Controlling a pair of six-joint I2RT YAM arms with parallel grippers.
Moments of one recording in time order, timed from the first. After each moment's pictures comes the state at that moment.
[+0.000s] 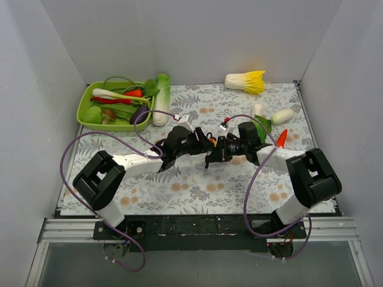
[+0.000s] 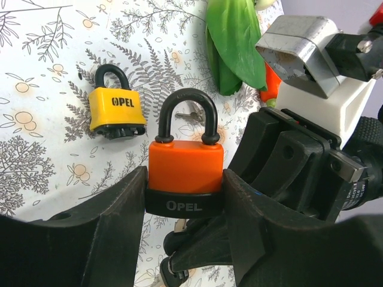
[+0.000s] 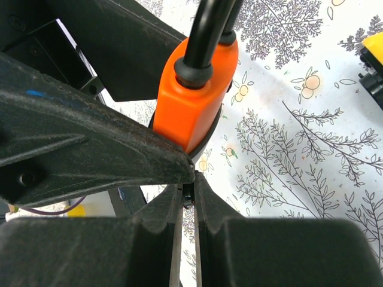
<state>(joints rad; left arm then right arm) -0.77 1.64 0.86 0.39 0.06 -0.81 0.44 1.58 0.71 0.23 -0.85 0.51</state>
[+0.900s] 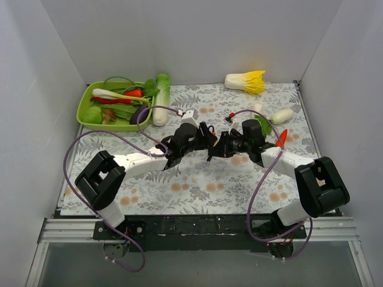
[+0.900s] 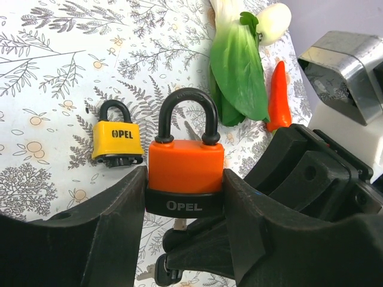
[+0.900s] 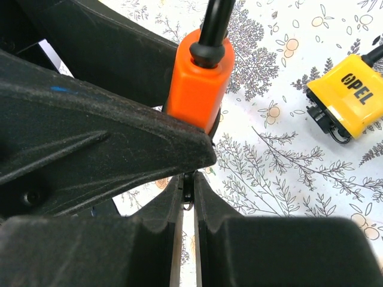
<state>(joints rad) -0.82 1.65 0.97 0.30 -0.11 -0.78 0.43 1.48 0.71 0.21 -0.70 0.45</state>
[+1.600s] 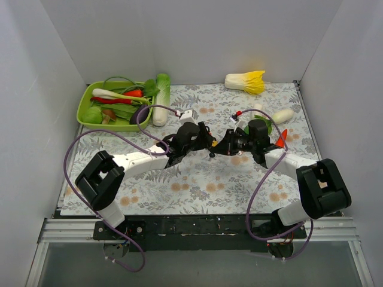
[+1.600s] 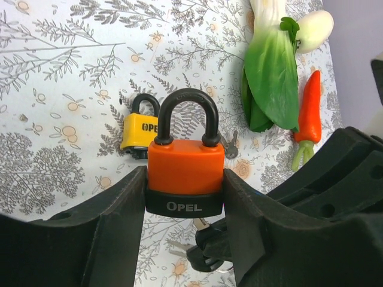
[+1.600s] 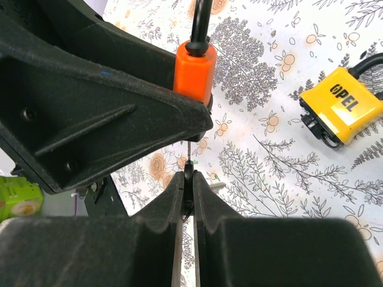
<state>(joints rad) -0.84 1.65 1.01 0.17 -0.23 -0.79 0.37 1.47 0.69 0.28 -0.77 0.51</state>
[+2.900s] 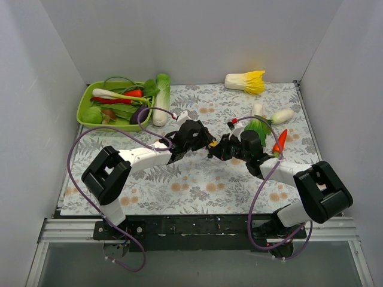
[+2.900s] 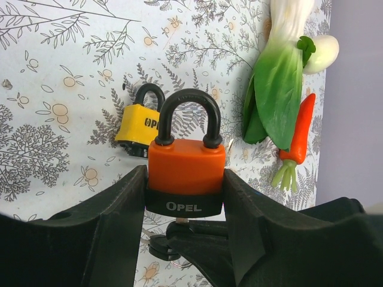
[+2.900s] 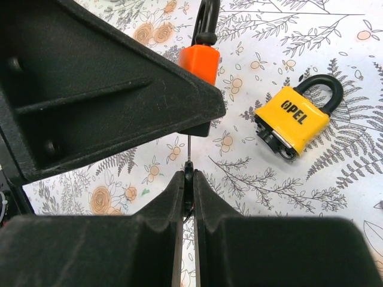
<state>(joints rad) -0.81 1.72 1.07 0.09 -0.19 -1.05 0.52 1.43 0.54 0.51 -0.38 0.46</state>
